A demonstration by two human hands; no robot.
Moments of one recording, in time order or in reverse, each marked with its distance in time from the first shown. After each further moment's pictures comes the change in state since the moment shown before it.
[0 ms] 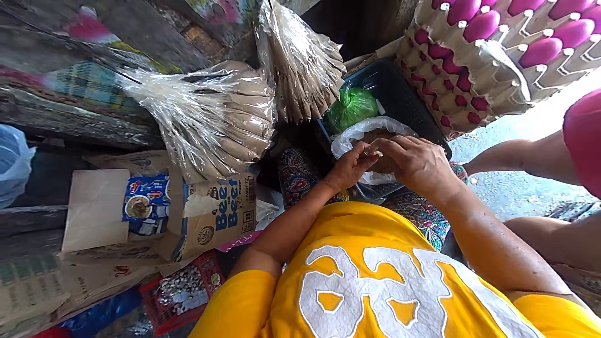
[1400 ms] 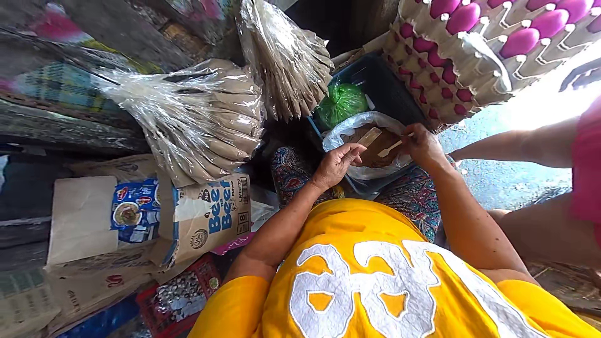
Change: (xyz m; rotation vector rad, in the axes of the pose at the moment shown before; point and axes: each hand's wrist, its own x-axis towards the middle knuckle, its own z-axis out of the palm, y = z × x) left_hand -0.010 -0.008 -0.008 0.028 0.055 0.082; right_hand -0.031 0.093 0.051 0.501 -0.124 0.865
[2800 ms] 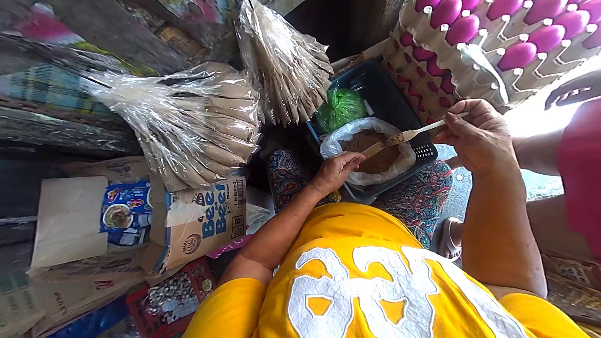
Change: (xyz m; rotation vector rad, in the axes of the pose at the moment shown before) left_hand 0.006 -0.007 0.002 0.267 -0.064 0.020; right_hand -0.030 -0.038 -0.075 0.716 0.100 -0.316
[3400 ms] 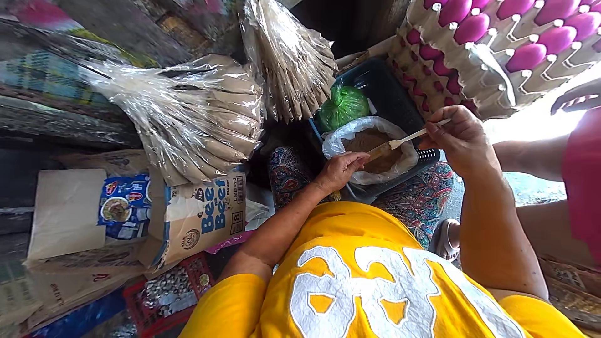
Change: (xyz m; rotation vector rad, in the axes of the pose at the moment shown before) left_hand 0.003 0.003 0.003 -0.032 -0.036 -0.020; right_hand -0.002 0.001 0.022 -0.243 -0.128 -0.056
